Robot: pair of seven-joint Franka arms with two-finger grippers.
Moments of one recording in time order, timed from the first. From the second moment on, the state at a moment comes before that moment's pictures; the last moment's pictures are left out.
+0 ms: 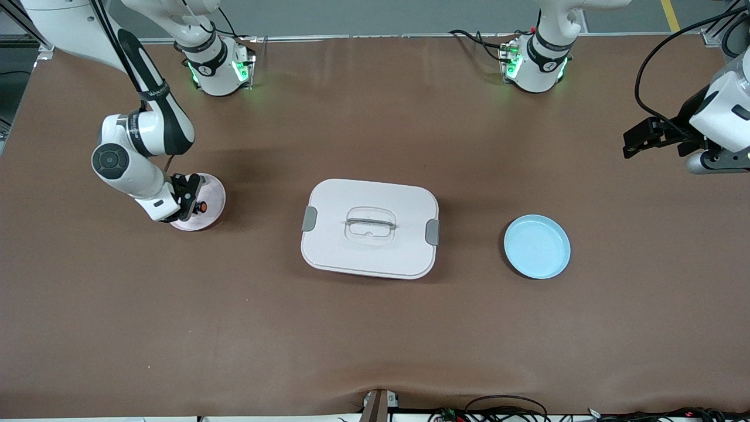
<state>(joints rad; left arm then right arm) -0.14 0.05 0.04 -1.48 0.02 1.46 -0.11 -0.08 0.25 0.05 -2.38 -0.21 2.52 -1.21</state>
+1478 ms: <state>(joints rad) -0.15 0.06 0.04 -1.47 0.02 1.46 -0.11 -0.10 0.30 0.03 -2.40 -0.25 2.66 -1.21</state>
